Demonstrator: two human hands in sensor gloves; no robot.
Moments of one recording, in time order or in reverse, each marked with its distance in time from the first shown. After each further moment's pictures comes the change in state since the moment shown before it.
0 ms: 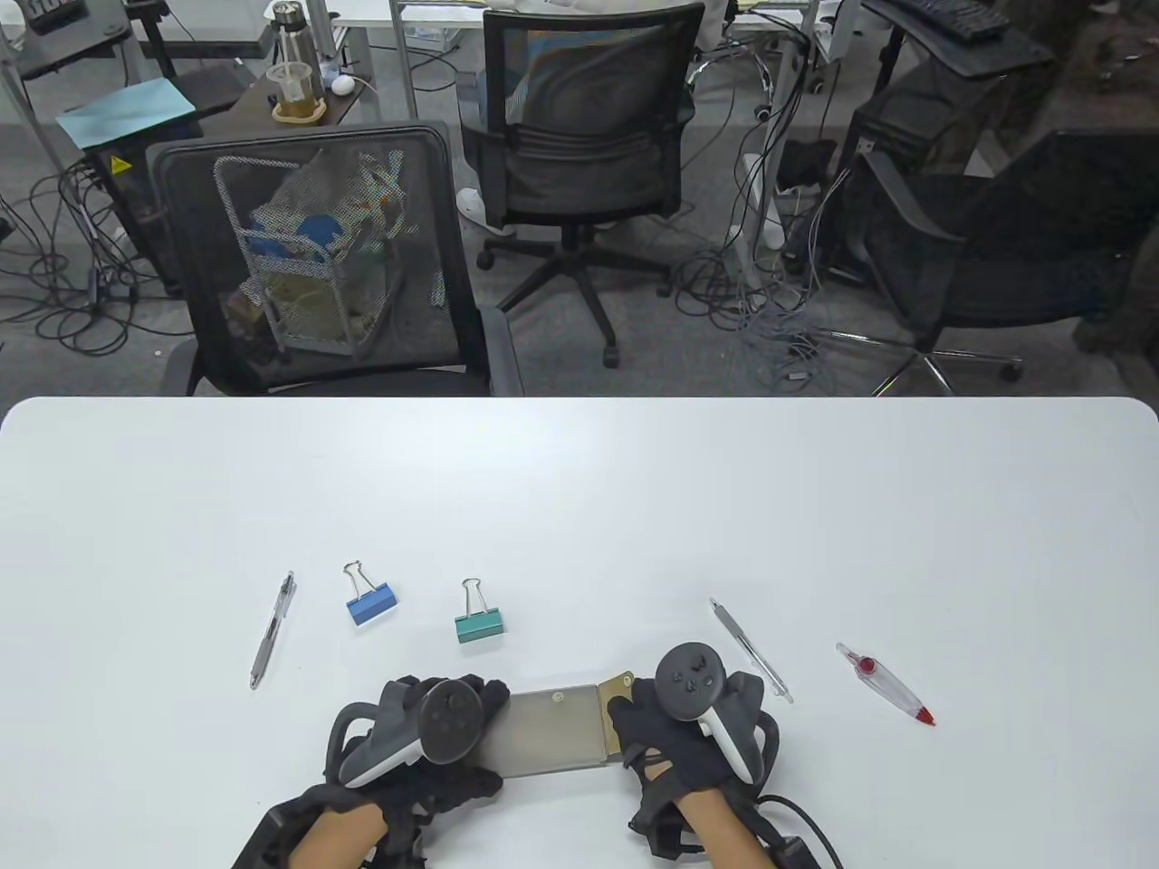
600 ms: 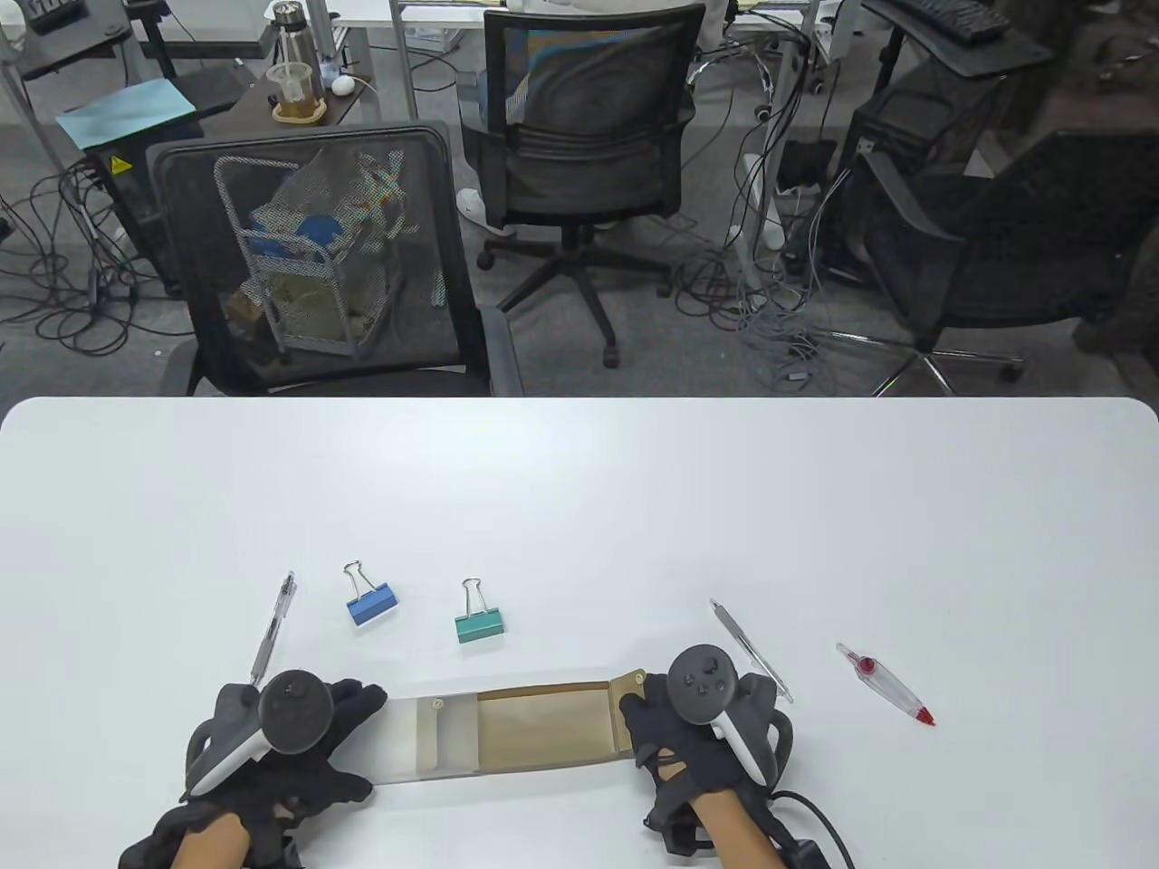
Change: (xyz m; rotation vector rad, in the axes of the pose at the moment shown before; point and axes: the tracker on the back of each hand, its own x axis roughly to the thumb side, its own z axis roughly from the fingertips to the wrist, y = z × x) left_hand -0.114 0.007 0.040 -0.066 0.164 0.153; right_hand -0.005 -0.007 0.001 -0.048 -0.045 0.046
